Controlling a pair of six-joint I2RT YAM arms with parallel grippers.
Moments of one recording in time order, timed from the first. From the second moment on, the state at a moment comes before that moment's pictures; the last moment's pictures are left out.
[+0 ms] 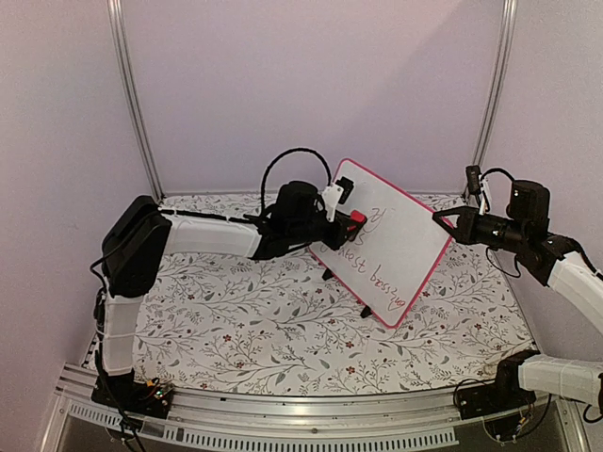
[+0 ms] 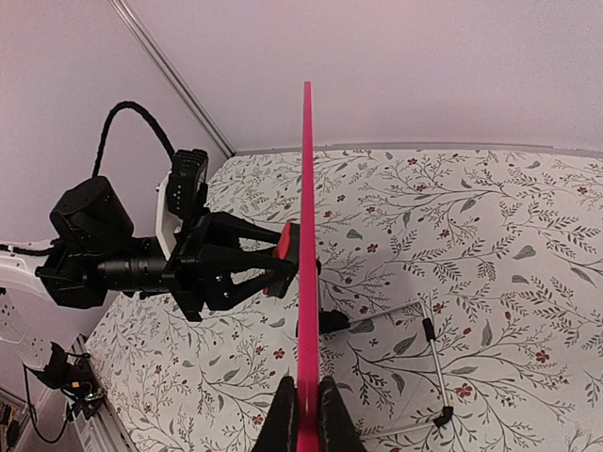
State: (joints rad) left arm -0.87 2.15 1.54 0.30 0.10 -0.11; right arm 0.22 0.94 0.75 -0.13 -0.55 0.31
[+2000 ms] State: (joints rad) left arm -0.90 2.15 1.64 0.29 0.15 -0.09; right arm 0.22 0.95 0.75 -0.13 -0.57 0.30
